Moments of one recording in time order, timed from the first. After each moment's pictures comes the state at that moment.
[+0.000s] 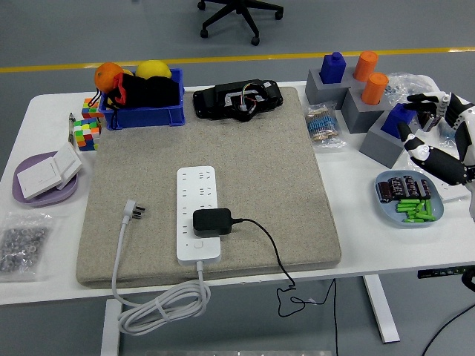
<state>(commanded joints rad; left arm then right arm) -0.13 0.01 -1.67 -0.18 1.90 -0.09 0.27 -0.05 -0.12 1.58 1.72 -1.63 -0.06 0.32</state>
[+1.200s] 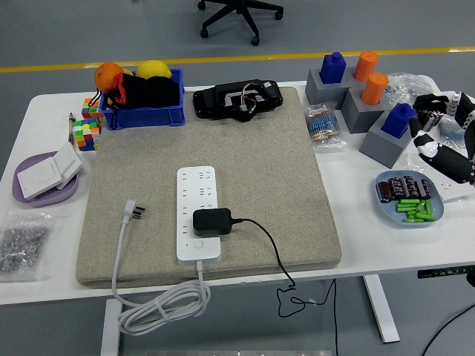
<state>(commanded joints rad) -0.15 0.01 -1.68 -0.18 1.93 -0.09 0.28 -0.05 -0.11 1.61 1.71 -1.64 -0.06 0.31</state>
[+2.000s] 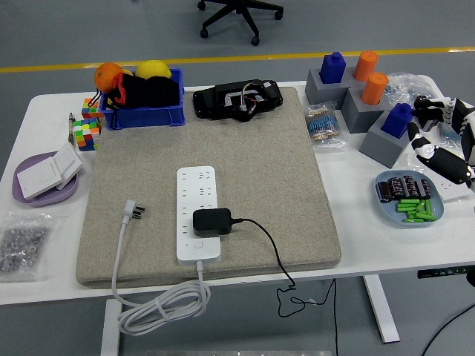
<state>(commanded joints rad) -0.15 0.02 -1.68 -0.18 1.94 -0.10 0.28 -0.04 -0.10 1.62 1.70 -1.65 -0.03 0.20</state>
